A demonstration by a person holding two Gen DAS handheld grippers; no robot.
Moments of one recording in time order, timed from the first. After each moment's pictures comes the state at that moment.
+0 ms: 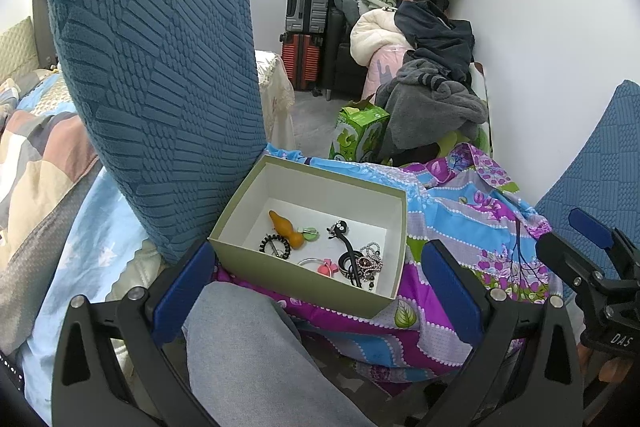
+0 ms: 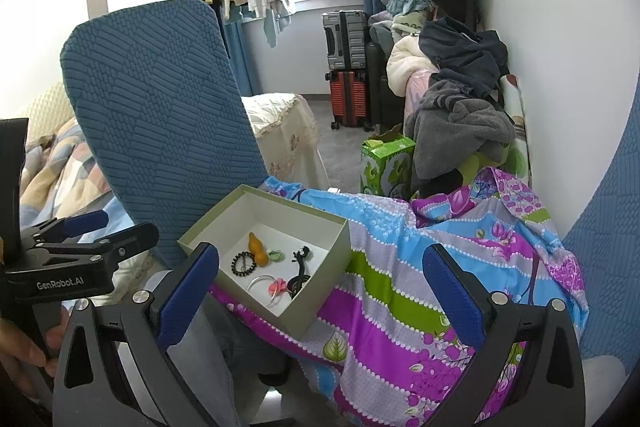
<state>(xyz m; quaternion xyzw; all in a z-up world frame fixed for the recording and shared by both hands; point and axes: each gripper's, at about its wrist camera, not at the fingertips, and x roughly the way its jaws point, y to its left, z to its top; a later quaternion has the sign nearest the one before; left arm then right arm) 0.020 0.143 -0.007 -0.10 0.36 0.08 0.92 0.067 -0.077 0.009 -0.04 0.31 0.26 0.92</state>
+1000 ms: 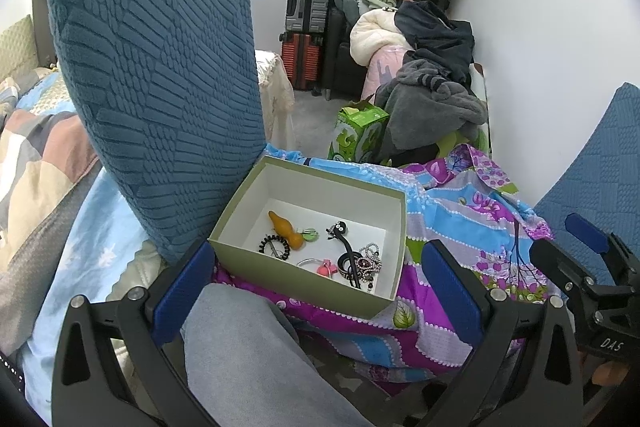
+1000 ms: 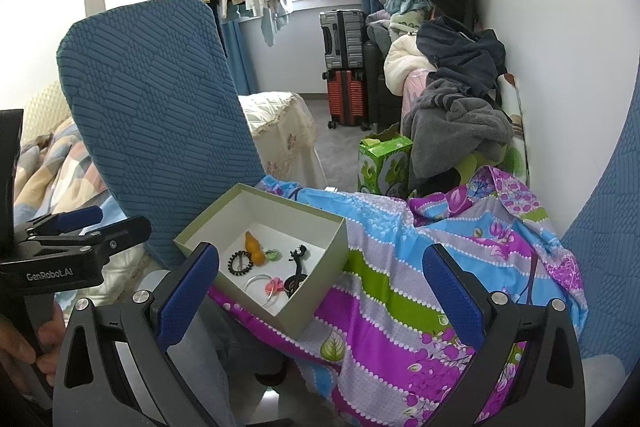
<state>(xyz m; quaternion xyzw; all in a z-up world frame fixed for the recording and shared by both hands) 0.021 0.155 -0.008 -0.10 0.36 0.08 0.92 0.071 -0.079 0.011 -0.04 0.31 0.25 0.91</state>
